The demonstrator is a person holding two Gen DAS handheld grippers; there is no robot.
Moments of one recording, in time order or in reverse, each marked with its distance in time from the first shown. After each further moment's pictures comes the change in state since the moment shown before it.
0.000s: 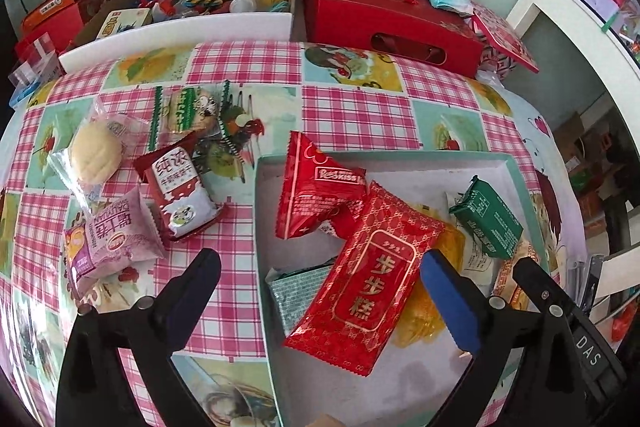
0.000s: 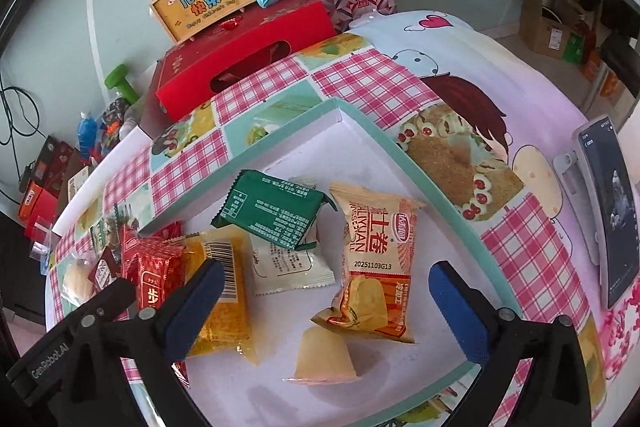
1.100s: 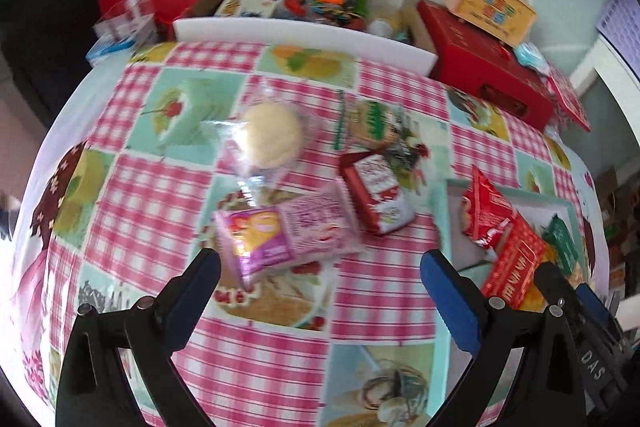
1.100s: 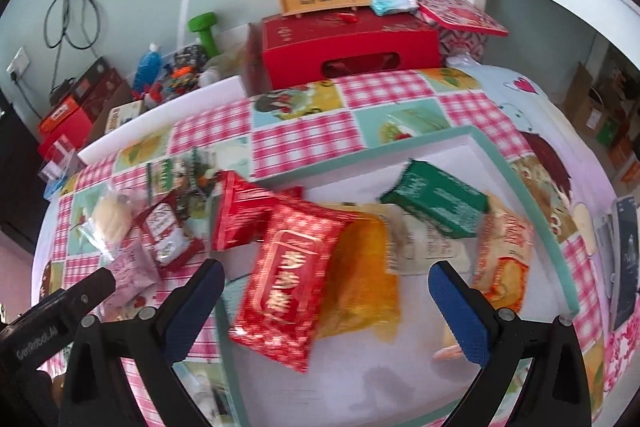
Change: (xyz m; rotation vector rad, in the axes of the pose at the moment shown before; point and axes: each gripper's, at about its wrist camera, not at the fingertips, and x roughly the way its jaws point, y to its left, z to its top) left arm -0.046 0.135 -0.018 -0.186 -0.067 0.125; right arm -0.014 0.132 -0.043 -0.287 -0.056 0.016
